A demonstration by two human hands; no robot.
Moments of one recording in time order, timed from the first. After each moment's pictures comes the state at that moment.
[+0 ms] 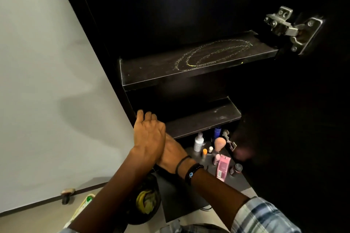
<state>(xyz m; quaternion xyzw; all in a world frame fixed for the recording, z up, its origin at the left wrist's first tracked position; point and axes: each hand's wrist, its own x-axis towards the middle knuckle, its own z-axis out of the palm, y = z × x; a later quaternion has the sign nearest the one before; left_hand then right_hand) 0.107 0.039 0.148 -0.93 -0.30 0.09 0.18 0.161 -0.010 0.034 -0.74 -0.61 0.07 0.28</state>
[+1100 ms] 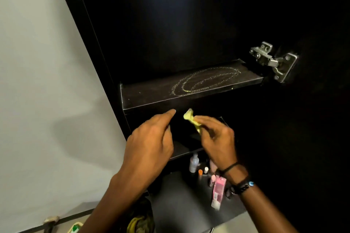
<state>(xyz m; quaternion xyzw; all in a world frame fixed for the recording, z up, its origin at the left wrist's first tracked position) 0.086 0.013 0.229 -0.92 -0.23 -0.27 -0.19 0.238 -0.080 0.147 -0.73 -0.37 -0.05 0.57</state>
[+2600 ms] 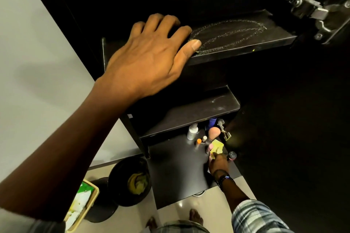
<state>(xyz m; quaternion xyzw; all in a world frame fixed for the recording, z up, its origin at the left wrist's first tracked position) 0.156 0.079 0.263 -0.98 -0.11 -0.18 0.04 0.254 -0.143 -0.142 -0.94 -0.09 0.25 0.21</state>
